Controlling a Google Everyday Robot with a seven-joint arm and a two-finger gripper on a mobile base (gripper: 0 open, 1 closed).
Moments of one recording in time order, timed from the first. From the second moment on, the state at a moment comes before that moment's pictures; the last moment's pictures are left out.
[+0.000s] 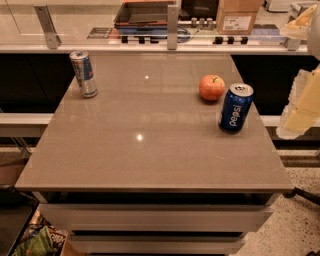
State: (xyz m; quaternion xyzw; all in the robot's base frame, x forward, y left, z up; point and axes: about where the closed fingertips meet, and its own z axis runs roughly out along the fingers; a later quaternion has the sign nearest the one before) arm 0.428 -0.197 1.034 -0.60 0.76 -0.09 0.23
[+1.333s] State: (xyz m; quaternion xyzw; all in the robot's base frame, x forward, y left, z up) arm 0.469 -0.214 1.007 -0.55 0.78 -0.06 0.29
